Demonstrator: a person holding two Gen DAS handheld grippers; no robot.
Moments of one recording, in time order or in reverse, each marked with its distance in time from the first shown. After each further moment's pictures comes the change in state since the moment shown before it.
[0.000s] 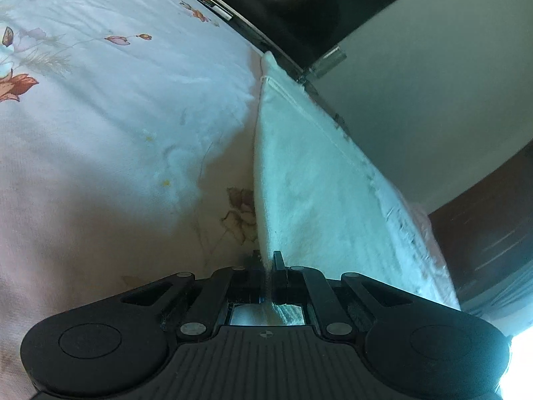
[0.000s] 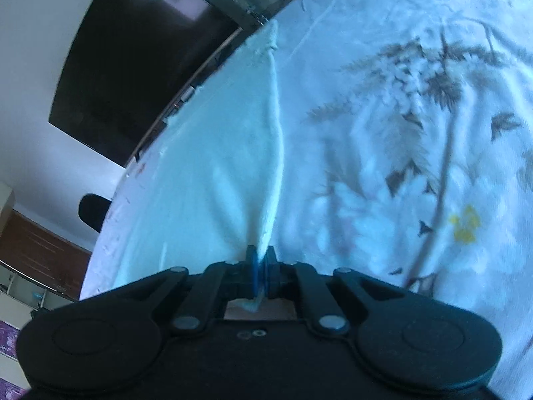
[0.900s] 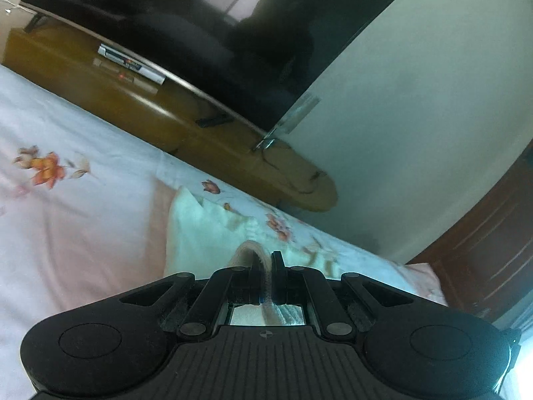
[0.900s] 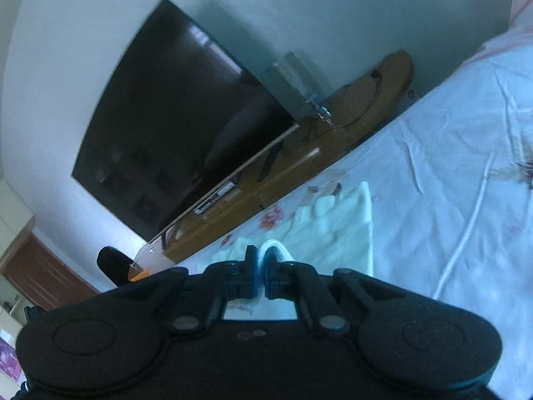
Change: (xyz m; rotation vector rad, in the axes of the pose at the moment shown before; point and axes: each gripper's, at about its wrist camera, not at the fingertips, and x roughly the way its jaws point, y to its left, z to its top) left arm 0.201 -0.101 0.276 0.157 -0.073 0.002; right arm 0.125 0.046 0.274 -0.125 -0.204 0.112
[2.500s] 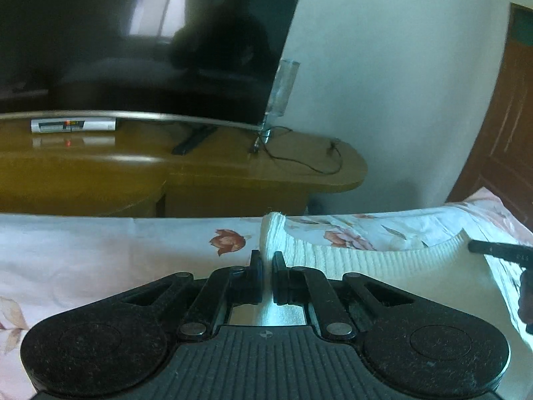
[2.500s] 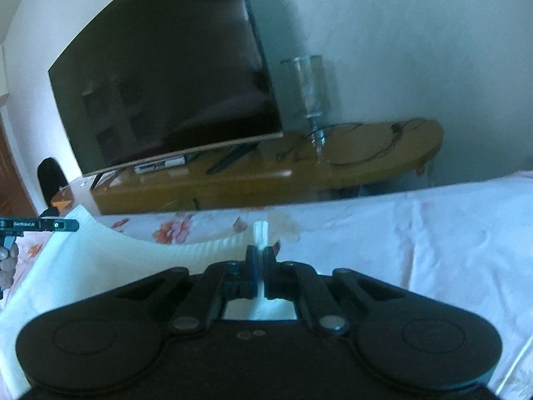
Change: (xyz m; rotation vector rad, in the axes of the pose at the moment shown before) left arm 0.154 -0.003 0.039 0.435 0.016 0.073; right arm 0.136 -0.035 0.026 -0.507 -0.016 -0.168
